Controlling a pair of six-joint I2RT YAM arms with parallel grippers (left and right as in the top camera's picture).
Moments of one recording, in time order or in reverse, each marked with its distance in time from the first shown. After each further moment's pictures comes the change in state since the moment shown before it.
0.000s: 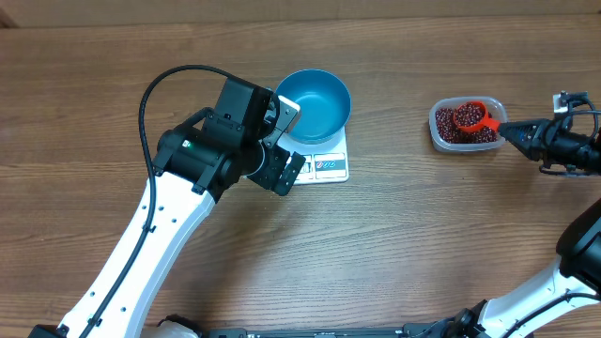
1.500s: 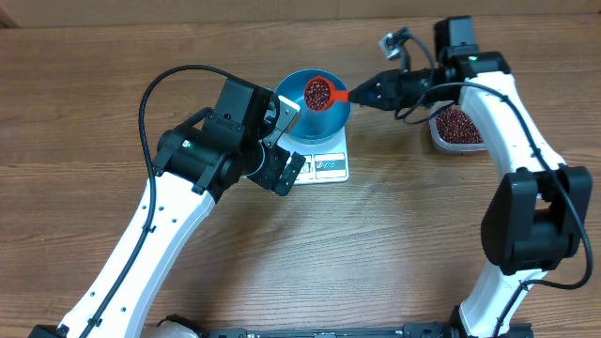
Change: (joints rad) left arm 0.000 0.000 0.000 0.000 0.000 0.000; right arm 0.755 -0.015 0.181 0.320 0.090 0.328
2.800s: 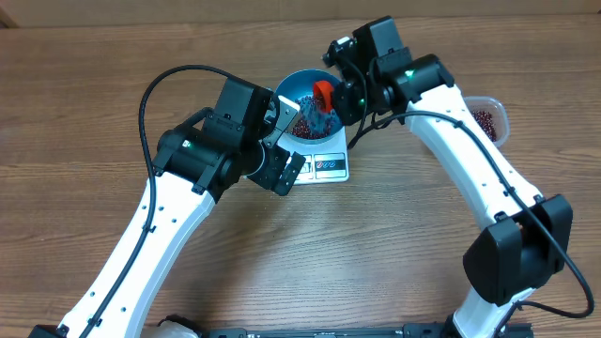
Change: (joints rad) left arm 0.000 0.000 0.000 0.000 0.000 0.000; right arm 0.317 -0.108 0.079 -0.069 0.867 -0.040
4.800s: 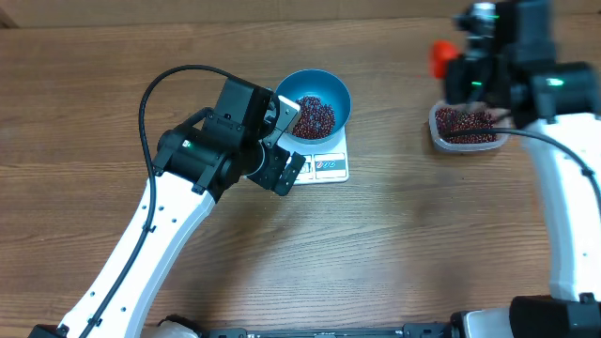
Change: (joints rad) left arm 0.000 0.000 0.000 0.000 0.000 0.000; right arm -0.373 -0.290 0.019 -0.210 0.174 0.103
